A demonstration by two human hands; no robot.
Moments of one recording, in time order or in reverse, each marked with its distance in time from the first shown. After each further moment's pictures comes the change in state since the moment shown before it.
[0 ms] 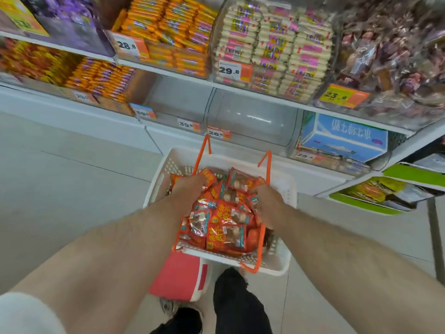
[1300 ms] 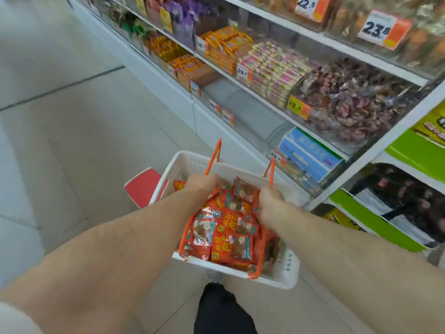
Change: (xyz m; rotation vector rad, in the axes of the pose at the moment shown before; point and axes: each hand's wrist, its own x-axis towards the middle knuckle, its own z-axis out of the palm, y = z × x) left_hand -0.376 -0.157 0.266 -0.302 0.272 0.084; right_hand -0.119 0.041 -0.370 -0.359 -0.154 -0.174
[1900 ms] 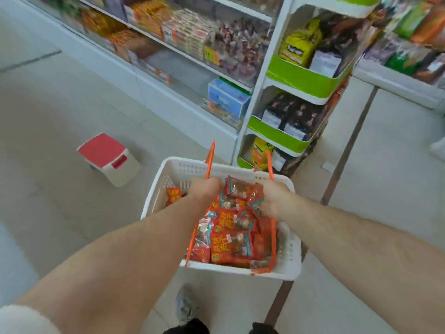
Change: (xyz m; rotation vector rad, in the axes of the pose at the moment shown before) left_hand -0.347 -0.222 0.172 0.024 -0.187 0.008; right_hand -0.173 0.245 -0.364 -0.042 0.075 -0.025
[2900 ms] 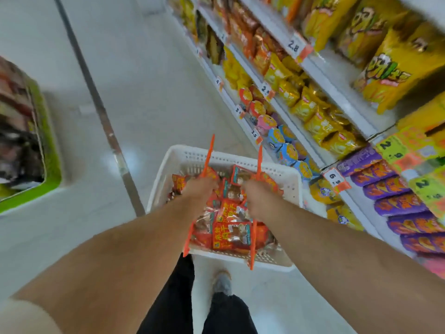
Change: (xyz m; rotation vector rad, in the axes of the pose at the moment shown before) left_hand -0.358 -0.296 0.659 0.920 -0.669 0.095; right_hand -0.041 0.481 -0.638 0.680 0.537 0.534
